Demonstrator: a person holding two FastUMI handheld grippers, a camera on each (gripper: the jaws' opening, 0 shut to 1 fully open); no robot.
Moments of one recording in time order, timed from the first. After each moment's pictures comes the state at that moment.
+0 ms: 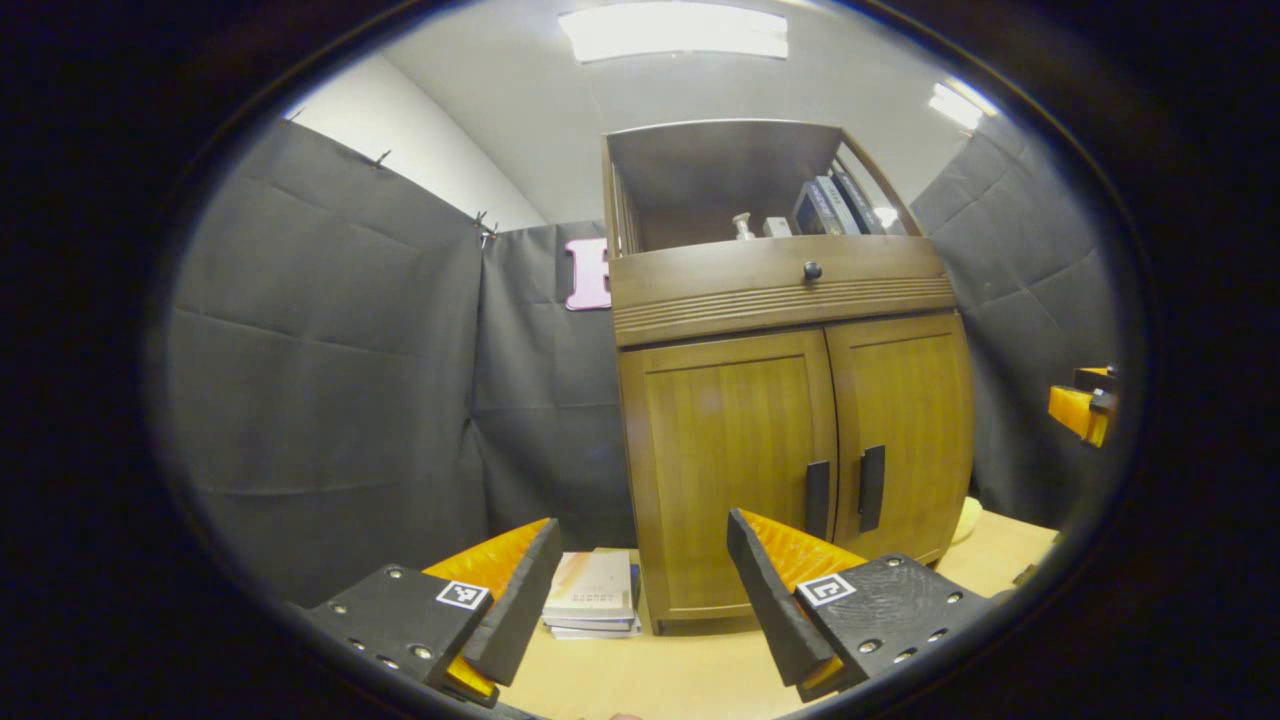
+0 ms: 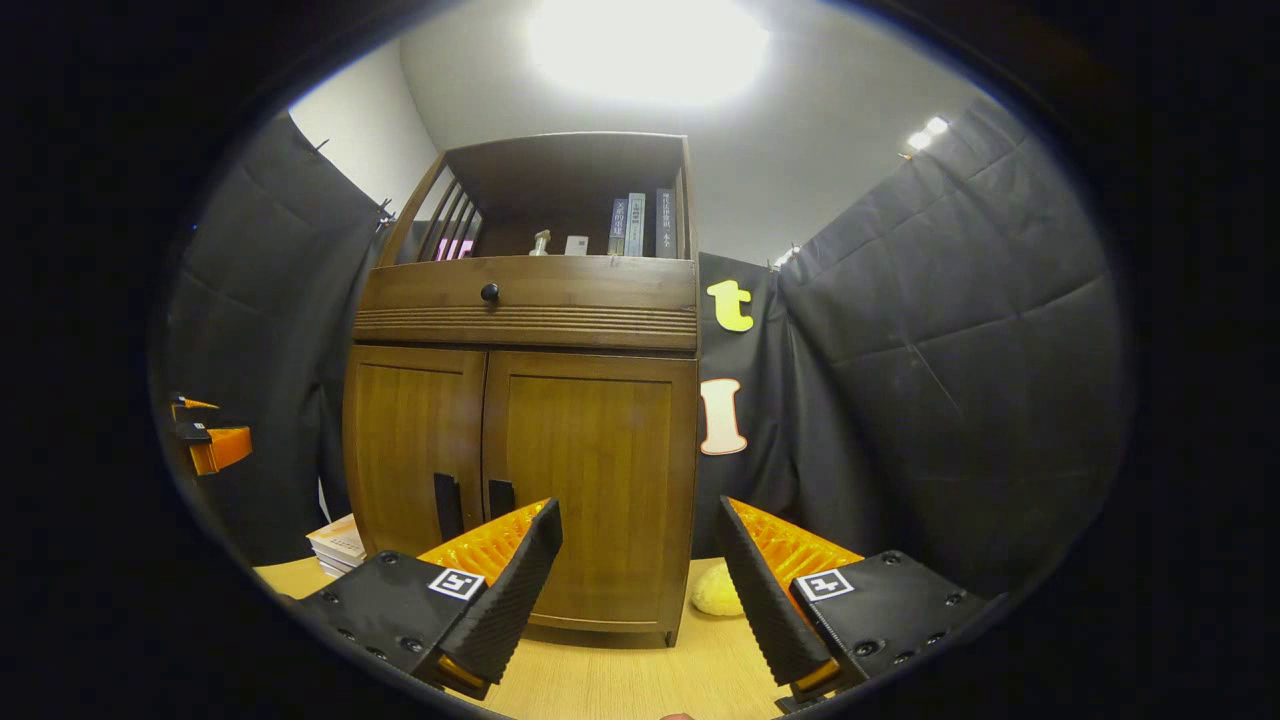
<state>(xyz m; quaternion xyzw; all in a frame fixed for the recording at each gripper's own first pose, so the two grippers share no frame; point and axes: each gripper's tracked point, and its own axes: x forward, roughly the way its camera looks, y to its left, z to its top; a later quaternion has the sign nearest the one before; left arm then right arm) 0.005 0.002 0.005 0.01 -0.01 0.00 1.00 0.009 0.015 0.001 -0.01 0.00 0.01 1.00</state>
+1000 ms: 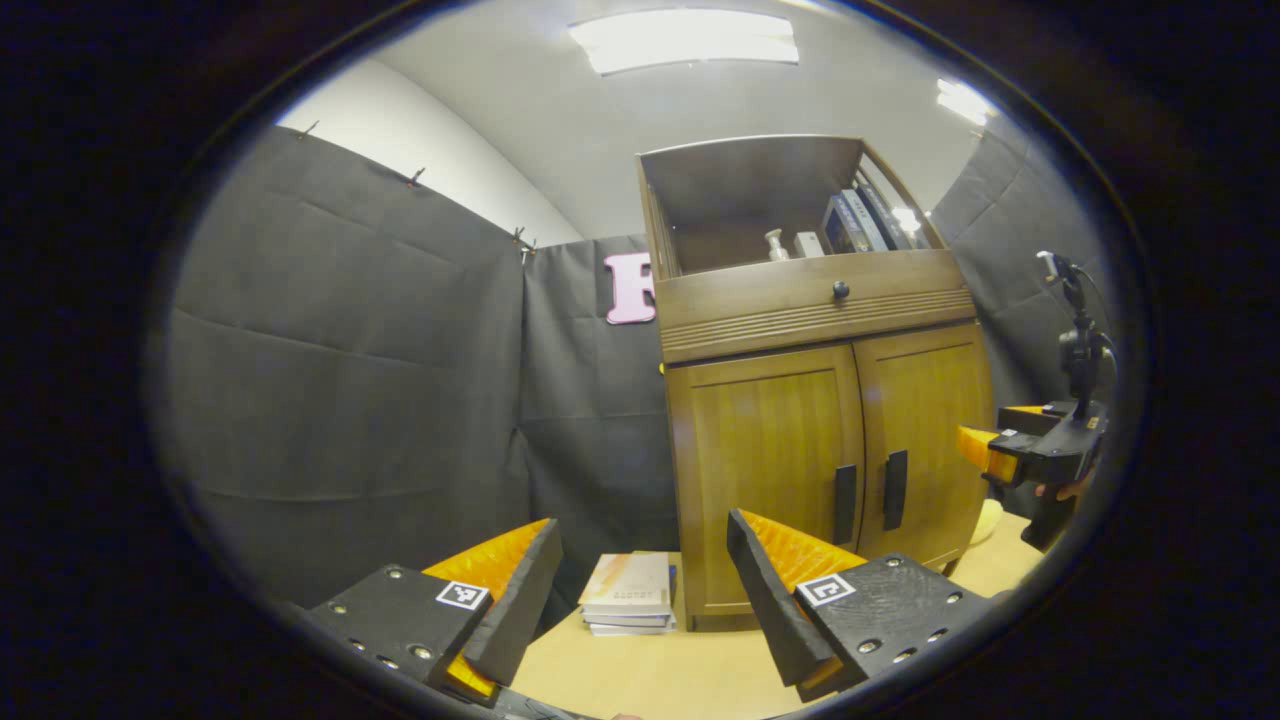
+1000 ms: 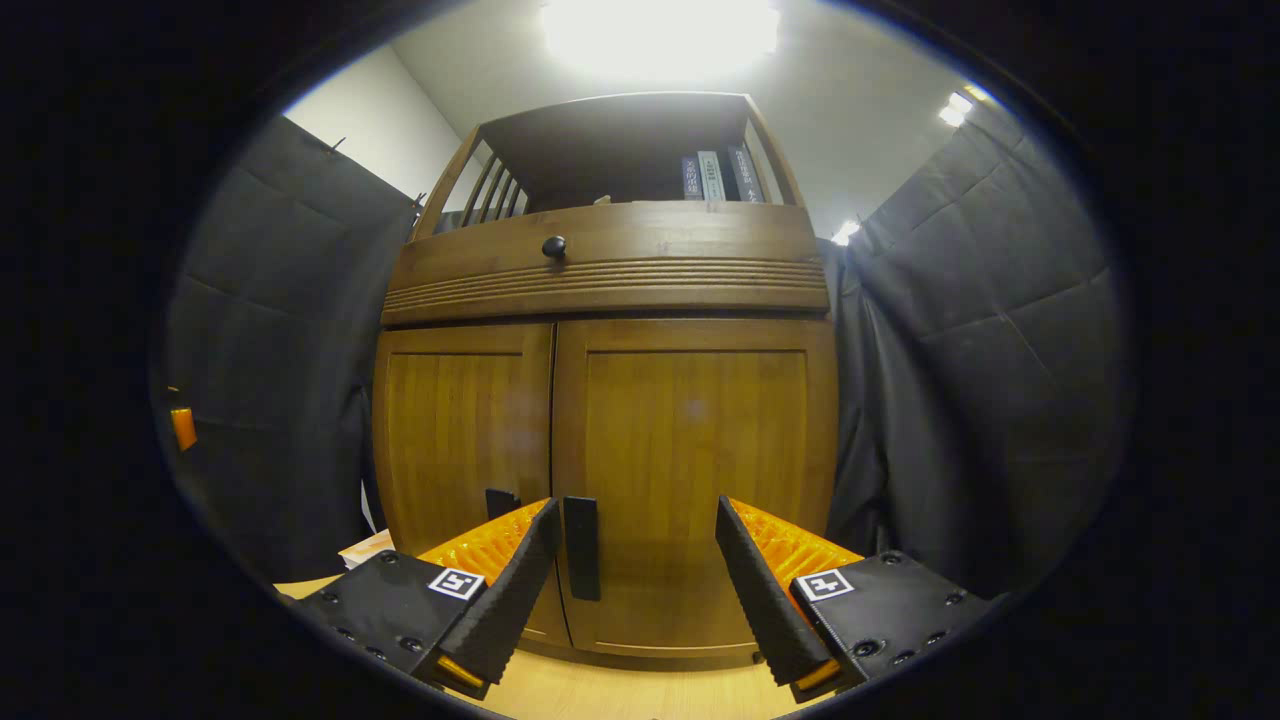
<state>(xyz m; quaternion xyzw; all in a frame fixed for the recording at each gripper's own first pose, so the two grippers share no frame) -0.049 0.039 0.026 0.01 -0.03 0.07 1.00 0.111 0.121 -0.031 0.02 0.02 0.10 0.99</state>
